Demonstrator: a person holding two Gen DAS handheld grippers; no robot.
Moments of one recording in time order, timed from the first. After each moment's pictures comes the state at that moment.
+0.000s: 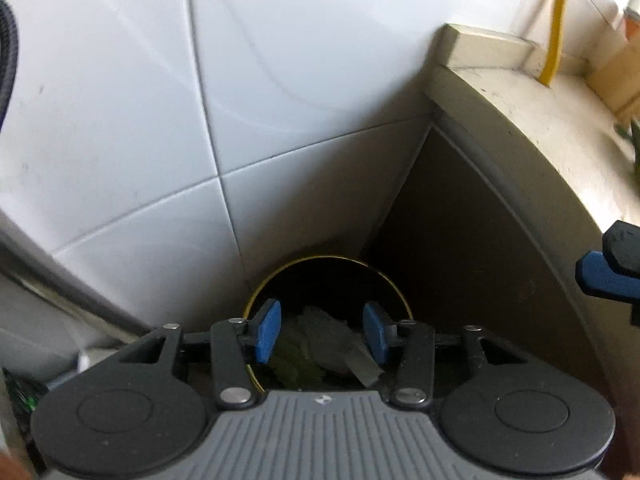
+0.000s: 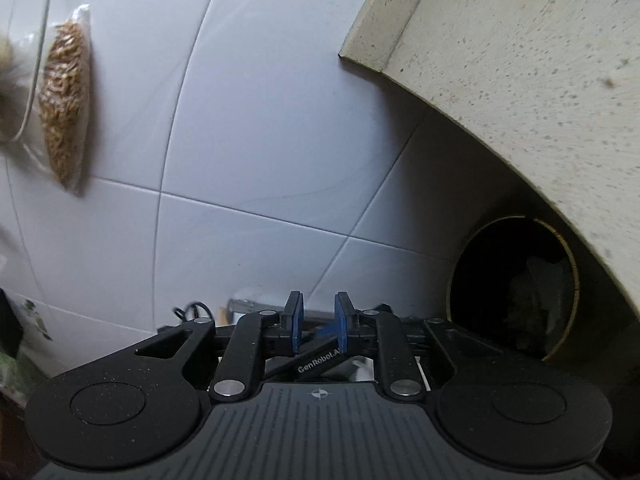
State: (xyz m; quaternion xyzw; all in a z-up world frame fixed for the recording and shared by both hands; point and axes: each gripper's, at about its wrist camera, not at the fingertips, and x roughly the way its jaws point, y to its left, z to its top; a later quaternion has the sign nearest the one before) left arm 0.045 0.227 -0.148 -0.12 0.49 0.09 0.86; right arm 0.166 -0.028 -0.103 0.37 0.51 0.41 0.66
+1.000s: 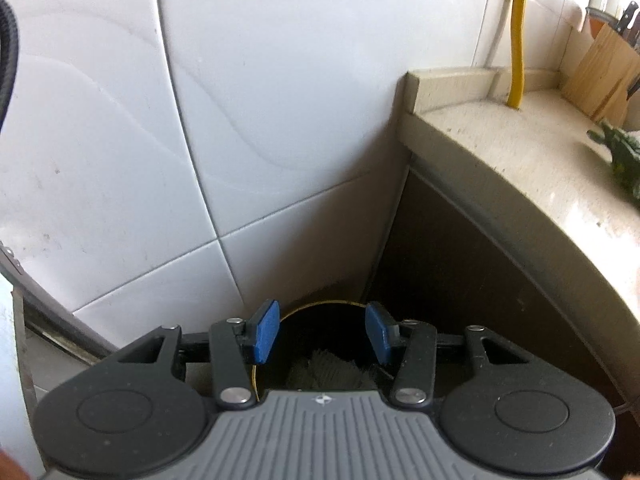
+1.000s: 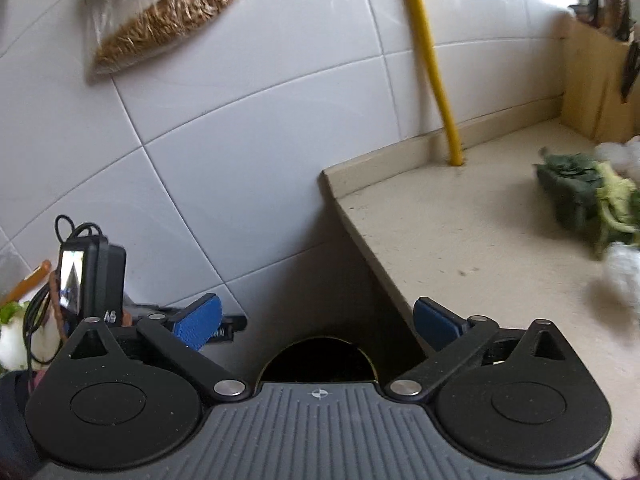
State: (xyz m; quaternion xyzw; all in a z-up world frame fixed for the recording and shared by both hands) left arm 0.040 0.218 -0.120 -0.08 0.43 0.08 0.90; right arm 0.056 -0.038 -0.006 0.06 0.34 0.27 0.90
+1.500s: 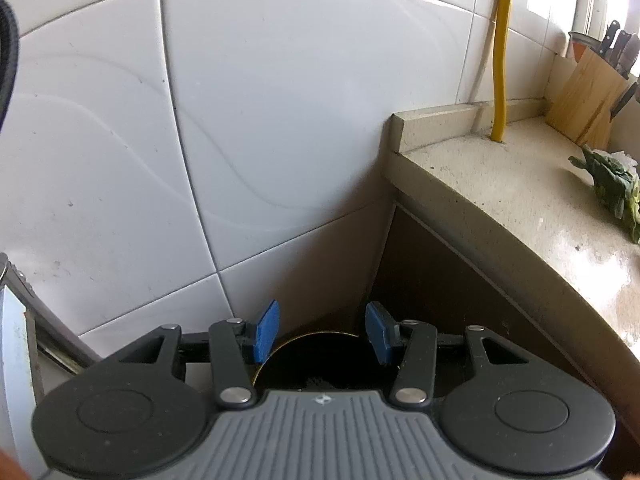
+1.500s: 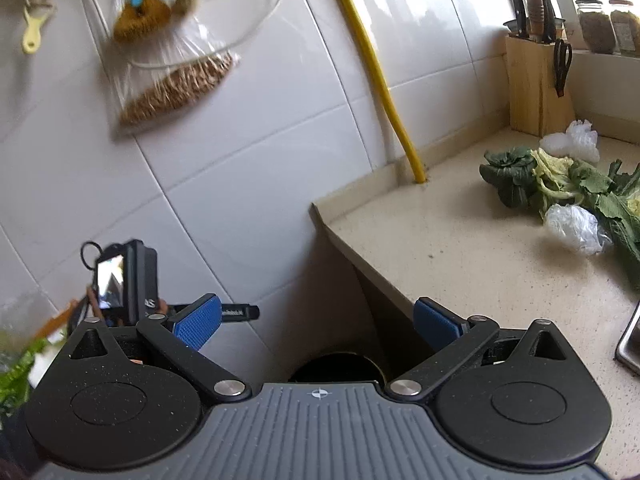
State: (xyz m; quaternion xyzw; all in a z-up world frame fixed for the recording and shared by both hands) left arm 0.031 0.218 -0.104 -0.07 0.38 0.08 0.92; right arm -0.022 -0.079 0.005 0.15 0.28 0.24 0.92
